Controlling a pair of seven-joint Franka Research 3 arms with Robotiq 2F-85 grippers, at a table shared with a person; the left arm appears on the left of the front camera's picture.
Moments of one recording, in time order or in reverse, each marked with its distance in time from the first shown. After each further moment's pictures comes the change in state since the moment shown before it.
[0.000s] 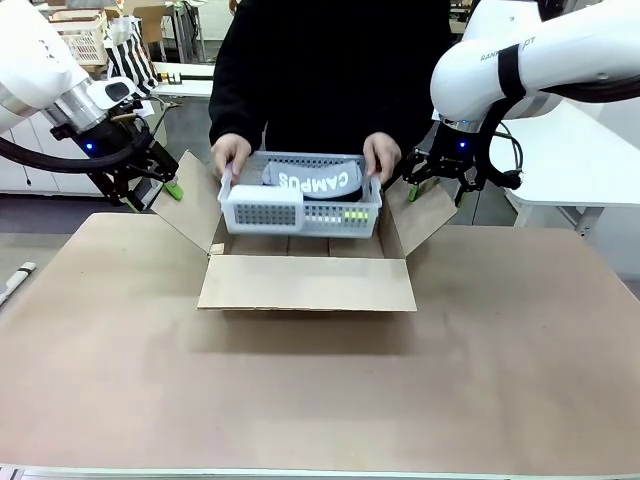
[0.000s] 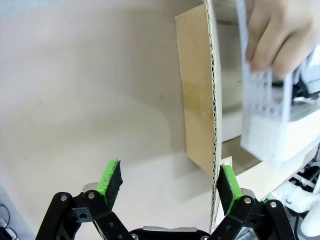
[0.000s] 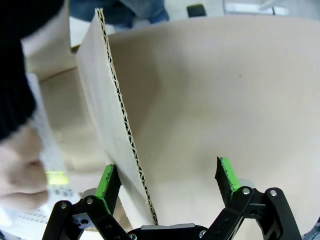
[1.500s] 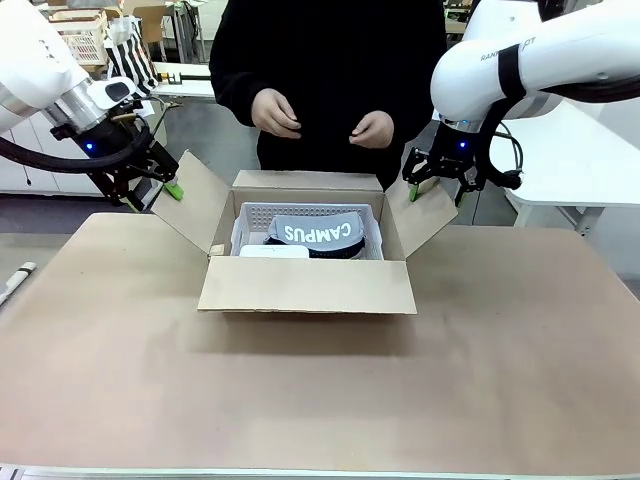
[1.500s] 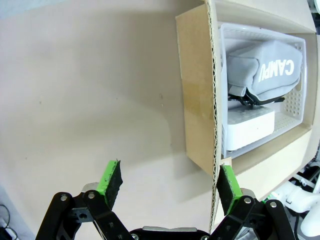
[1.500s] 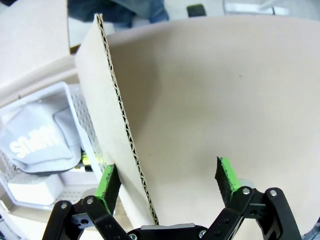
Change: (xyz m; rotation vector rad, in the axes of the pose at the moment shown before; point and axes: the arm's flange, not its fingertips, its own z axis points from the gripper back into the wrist) left arm 0.000 0.000 0.000 0.000 0.000 0.000; right arm 0.000 0.000 0.000 0.000 0.000 0.000
